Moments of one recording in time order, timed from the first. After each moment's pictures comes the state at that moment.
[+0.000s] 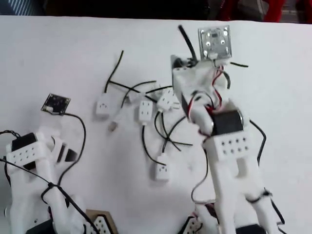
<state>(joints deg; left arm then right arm) -31.7 -32.3 59.5 58.7 -38.6 -14.2 -29.4 23.7 41.7 -0.6</state>
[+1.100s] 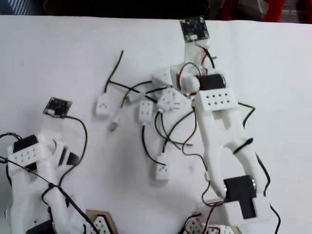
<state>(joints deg) -31.7 -32.3 61.6 58.6 -38.6 -13.3 -5.2 9.1 51.9 5.8</state>
